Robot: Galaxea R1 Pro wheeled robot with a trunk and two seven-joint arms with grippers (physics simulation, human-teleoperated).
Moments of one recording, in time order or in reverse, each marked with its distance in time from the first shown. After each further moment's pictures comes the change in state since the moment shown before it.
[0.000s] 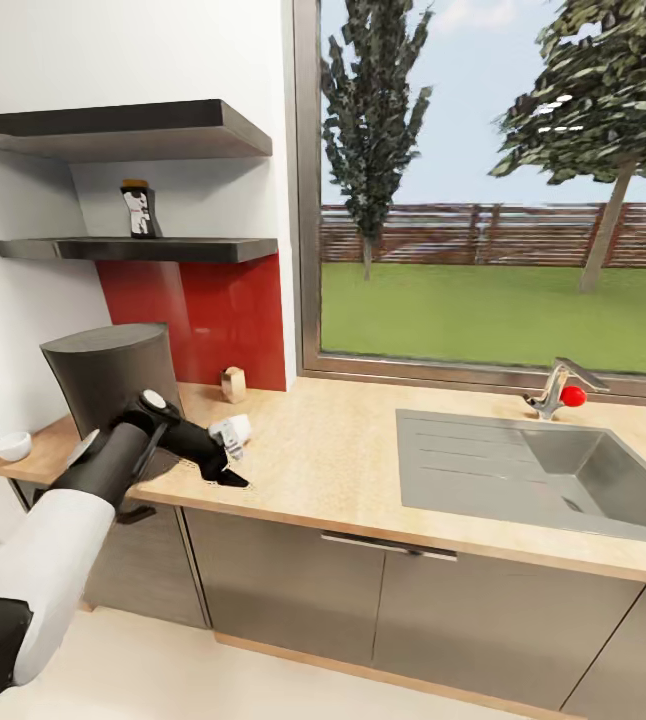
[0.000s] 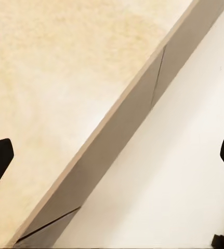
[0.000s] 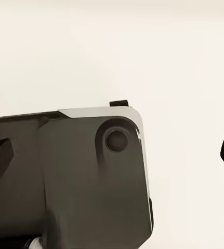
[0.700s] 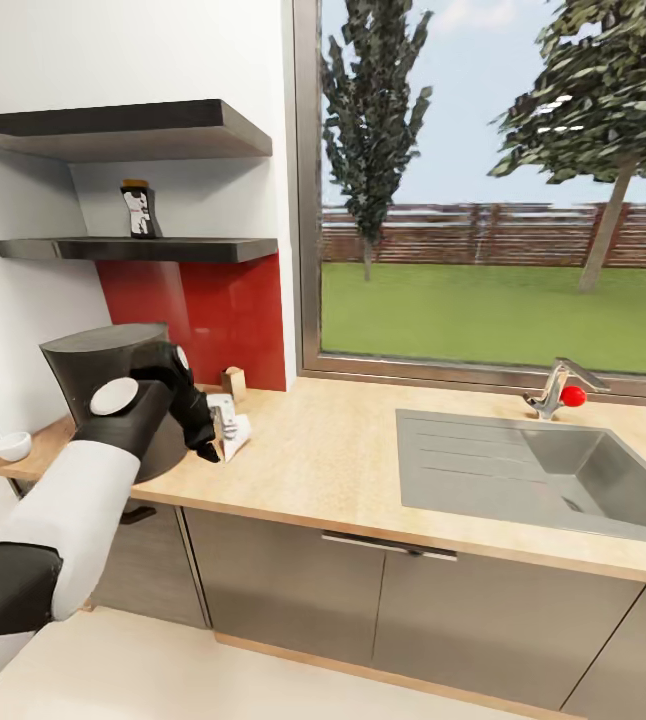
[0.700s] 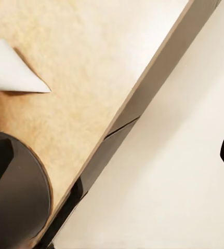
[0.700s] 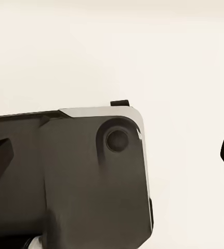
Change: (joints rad) left arm -0.162 -0.087 -0.007 -0.002 -0.604 -0.012 -0.174; right arm 0.000 0.002 0.005 0.001 0.004 -0.001 0.000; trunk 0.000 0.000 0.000
